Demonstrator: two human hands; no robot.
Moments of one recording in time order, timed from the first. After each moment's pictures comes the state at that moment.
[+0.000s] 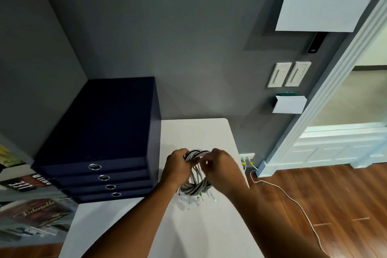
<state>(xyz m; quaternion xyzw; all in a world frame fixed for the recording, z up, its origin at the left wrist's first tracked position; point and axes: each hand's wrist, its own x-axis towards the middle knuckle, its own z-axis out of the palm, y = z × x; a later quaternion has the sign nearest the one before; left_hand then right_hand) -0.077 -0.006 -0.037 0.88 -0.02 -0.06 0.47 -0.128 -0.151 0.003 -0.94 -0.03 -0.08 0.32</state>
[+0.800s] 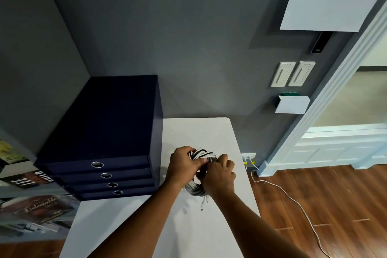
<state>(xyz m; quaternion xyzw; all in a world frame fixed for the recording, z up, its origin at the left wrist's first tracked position) -0.078 -0.014 -0.035 0.86 0.01 -0.02 0.51 -0.121 -0.121 -0.037 -0.97 0.16 0.07 0.18</state>
